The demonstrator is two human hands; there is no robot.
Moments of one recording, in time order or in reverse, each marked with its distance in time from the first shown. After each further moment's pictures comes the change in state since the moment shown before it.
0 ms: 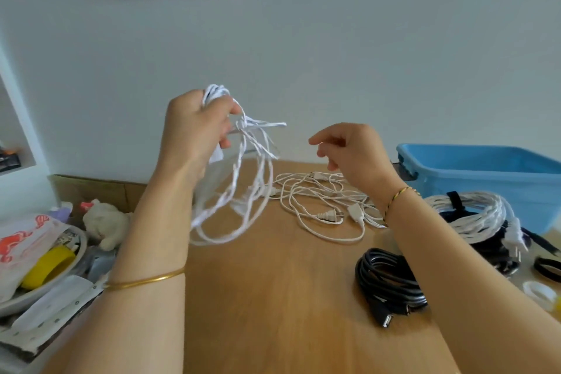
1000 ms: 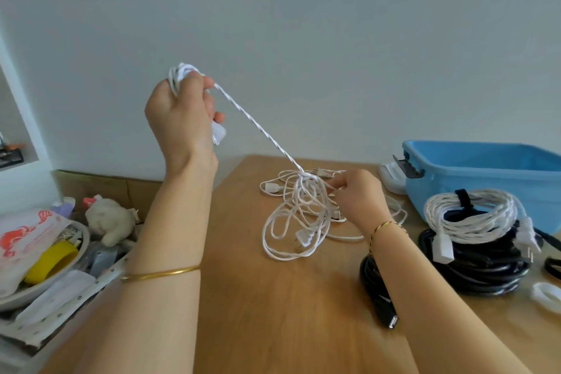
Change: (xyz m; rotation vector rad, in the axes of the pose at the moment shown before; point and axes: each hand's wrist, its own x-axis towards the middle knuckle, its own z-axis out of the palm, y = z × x) left_hand 0.002 0.000 0.007 -0.413 0.330 0.000; right_hand -0.028 0.039 0.035 -0.206 -0.053 0.356
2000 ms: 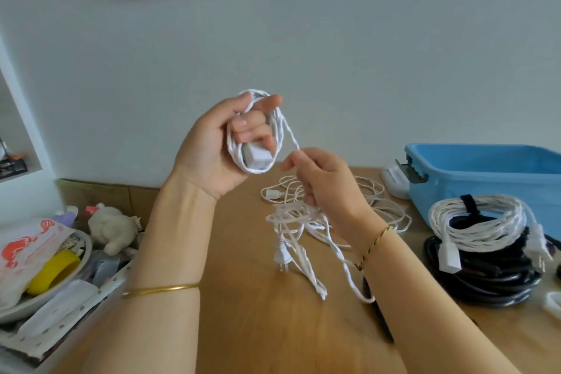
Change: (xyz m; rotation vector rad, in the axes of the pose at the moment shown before) left_hand -0.013 -0.002 0.005 -0.500 -0.838 -0.723; right_hand -0.014 -0.048 0.003 0.746 -0.147 -0.284
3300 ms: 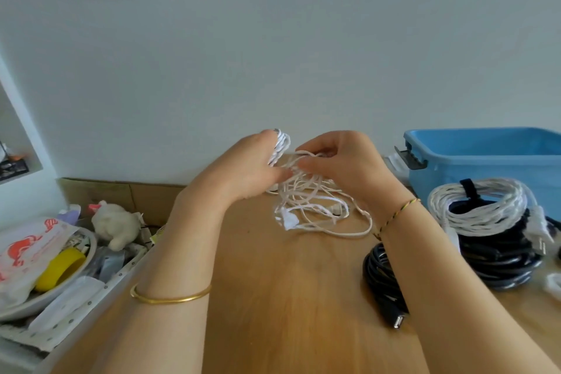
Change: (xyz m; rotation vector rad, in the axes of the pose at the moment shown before) left_hand 0.003 -0.026 -0.002 1.857 0.142 -0.055; right_hand 0.002 -0.013 -0.031 -0.369 0.010 0.003
